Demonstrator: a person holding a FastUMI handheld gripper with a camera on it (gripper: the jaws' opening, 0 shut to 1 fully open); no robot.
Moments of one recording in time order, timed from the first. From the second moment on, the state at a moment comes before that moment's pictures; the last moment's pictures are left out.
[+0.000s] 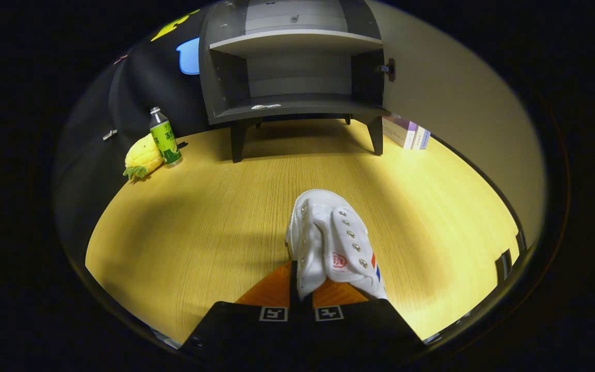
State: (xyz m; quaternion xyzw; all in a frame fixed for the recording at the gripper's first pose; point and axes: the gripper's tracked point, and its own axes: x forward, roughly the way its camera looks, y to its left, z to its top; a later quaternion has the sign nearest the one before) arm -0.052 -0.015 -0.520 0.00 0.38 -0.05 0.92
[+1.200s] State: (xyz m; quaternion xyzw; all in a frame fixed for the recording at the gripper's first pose) arm 0.149 -0.014 -0.182 -0.02 0.15 -0.03 0.99
